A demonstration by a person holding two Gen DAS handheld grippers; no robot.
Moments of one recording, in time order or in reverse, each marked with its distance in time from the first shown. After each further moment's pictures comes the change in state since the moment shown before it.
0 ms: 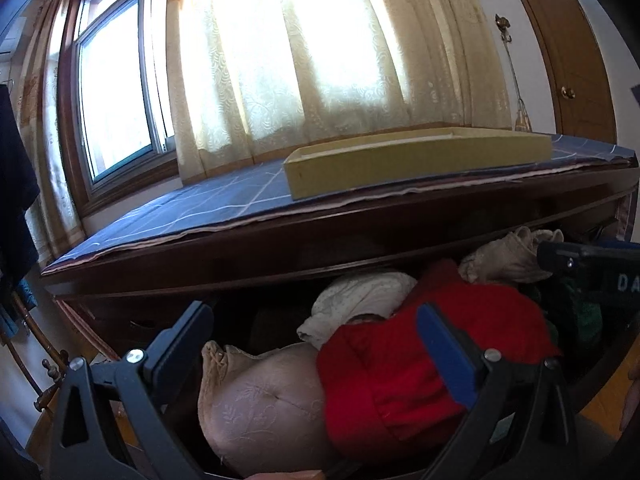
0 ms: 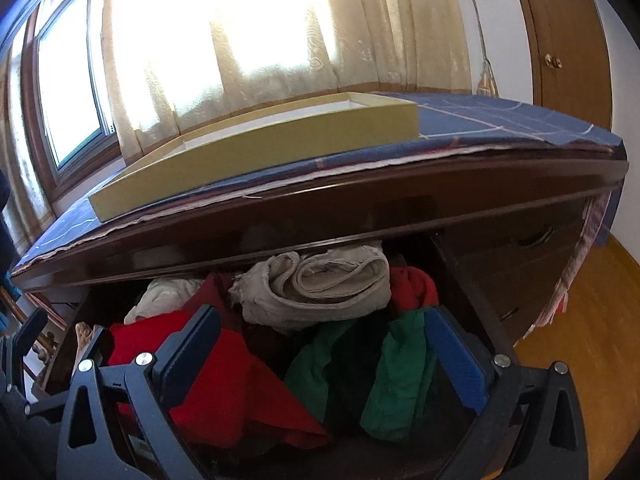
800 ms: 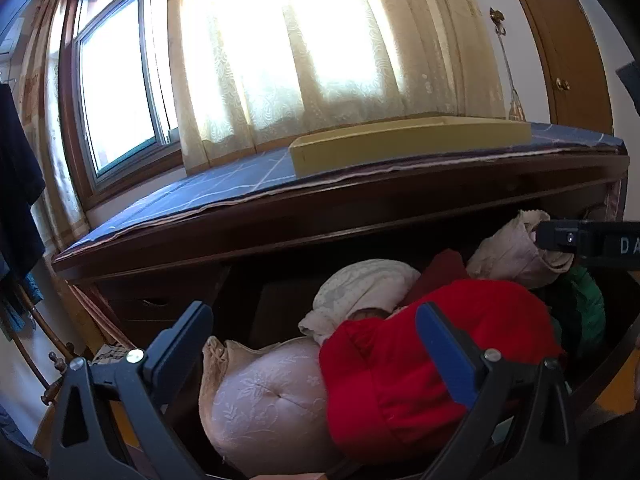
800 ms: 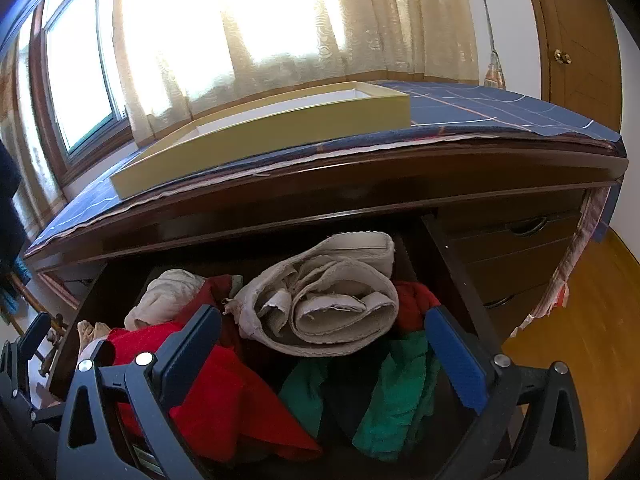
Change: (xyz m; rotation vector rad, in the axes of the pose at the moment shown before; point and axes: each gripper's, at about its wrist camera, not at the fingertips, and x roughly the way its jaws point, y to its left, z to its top) left arm -0.031 0.004 -0.011 0.017 0.046 -0.001; right arm -0.024 -0.006 -0.010 -0.035 0.057 0.040
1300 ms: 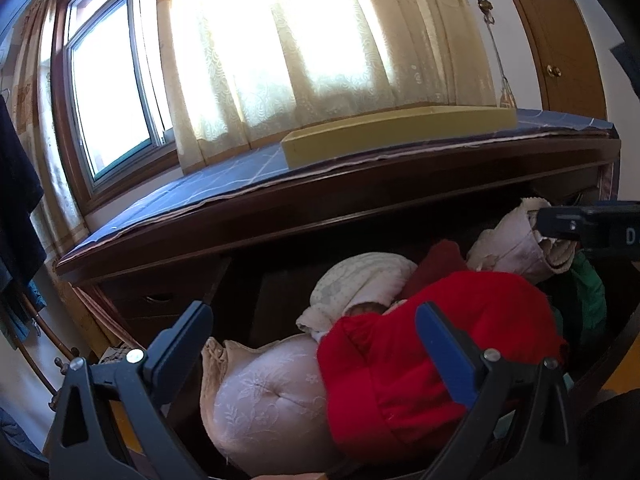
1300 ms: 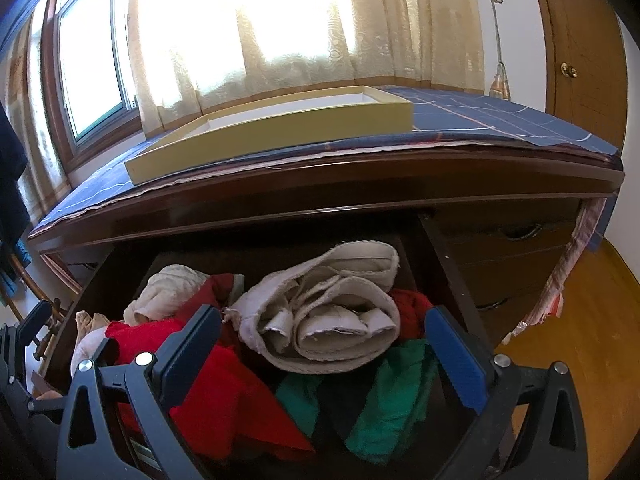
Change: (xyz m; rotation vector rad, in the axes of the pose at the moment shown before) left arm -0.006 -0.001 -0.002 0.035 0.023 -0.010; right arm -0.016 -0.001 -0.008 -0.044 -0.006 -0.005
